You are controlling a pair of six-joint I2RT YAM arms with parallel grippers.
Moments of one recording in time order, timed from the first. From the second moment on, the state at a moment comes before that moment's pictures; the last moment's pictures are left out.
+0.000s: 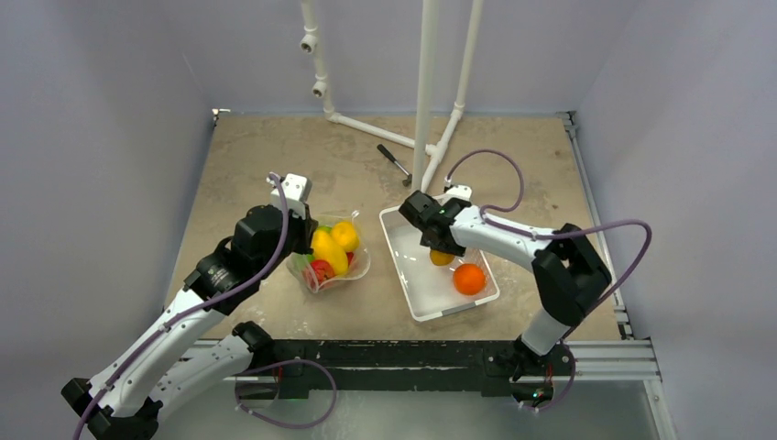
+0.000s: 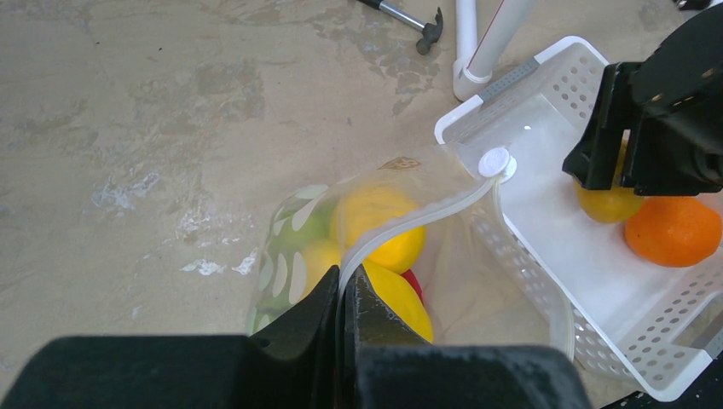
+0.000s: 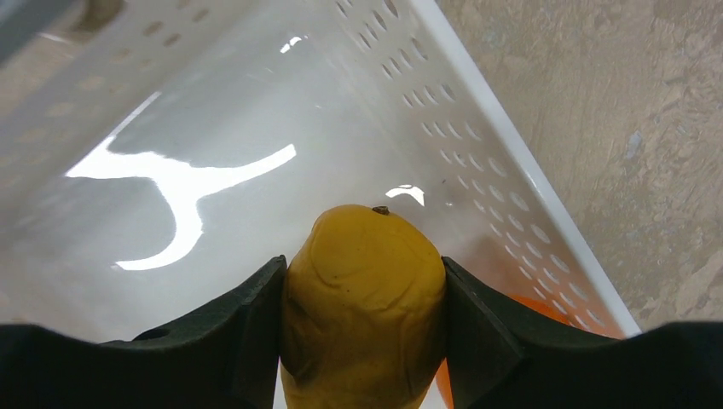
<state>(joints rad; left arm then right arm) -0.66 0.74 0.85 -0.54 -0.26 -0.23 0.78 1.68 1.12 -0.82 0.63 1.06</state>
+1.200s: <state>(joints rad) -0.66 0.76 0.84 -0.52 -0.29 -0.23 1.03 1.37 1.39 -0.39 0.37 0.75</state>
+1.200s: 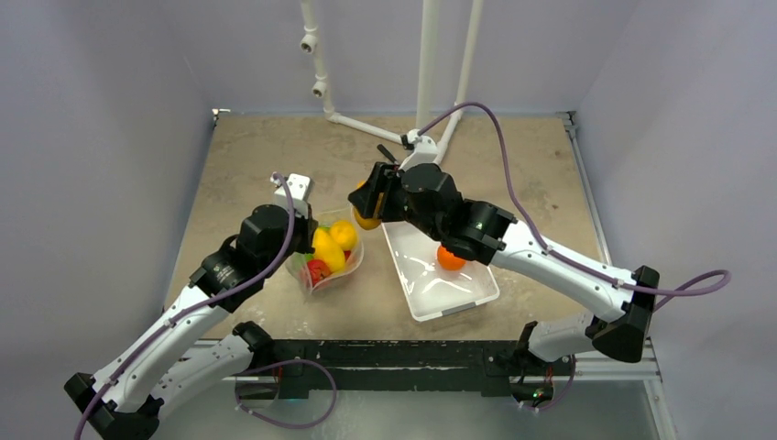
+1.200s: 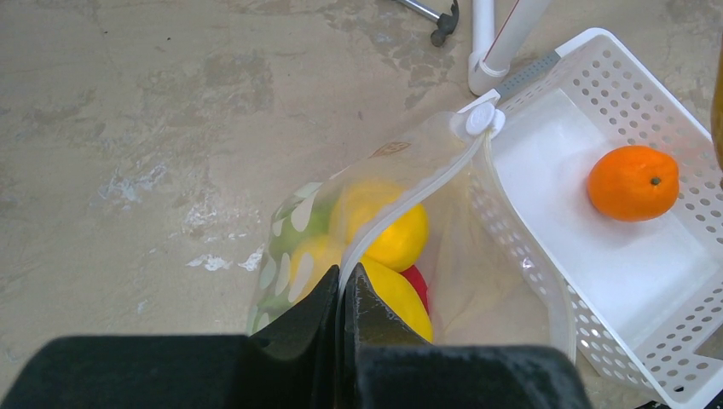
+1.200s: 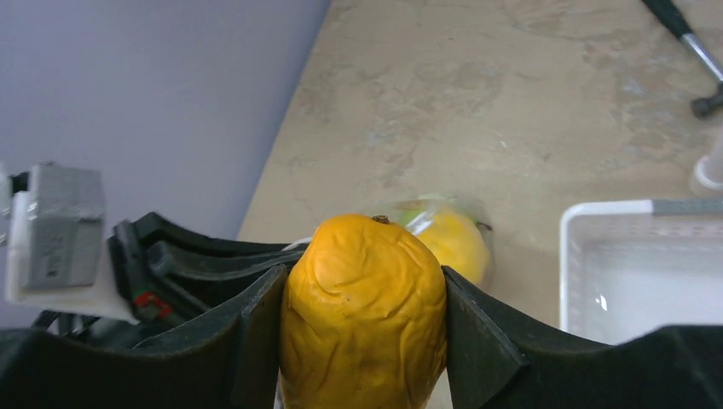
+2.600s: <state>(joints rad) -0.66 0.76 0.84 -0.52 -0.29 -0.23 1.17 1.64 1.37 -0.25 0.38 0.72</state>
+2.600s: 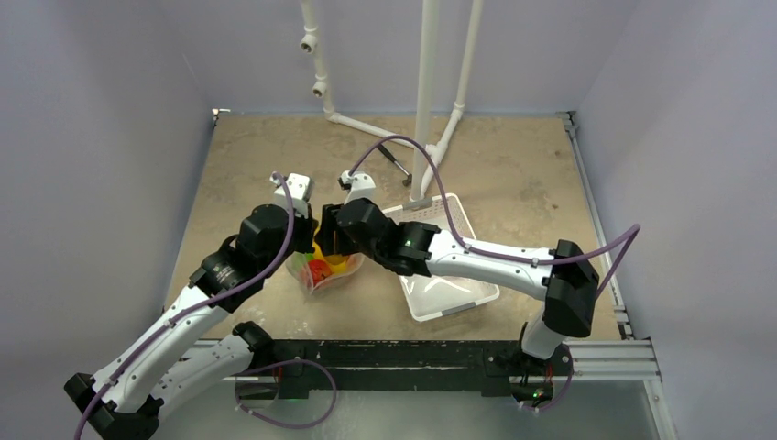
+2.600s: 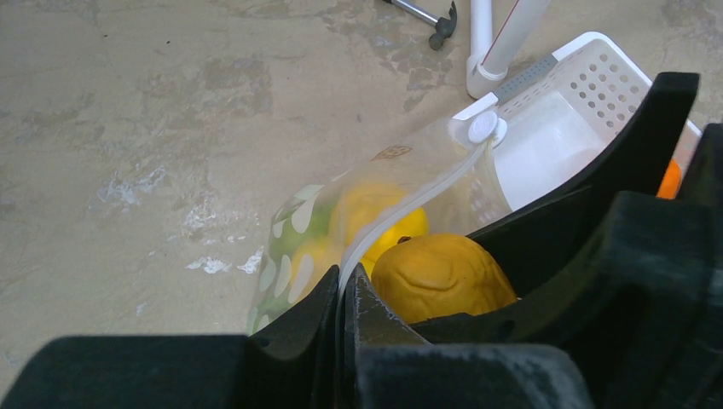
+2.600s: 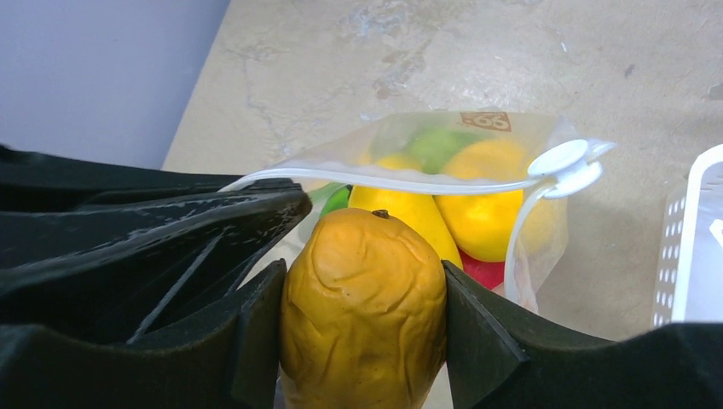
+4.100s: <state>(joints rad) -0.66 0.74 0.84 -0.52 -0.30 -0.22 1.17 1.34 1.43 -0.67 0.63 0.98</state>
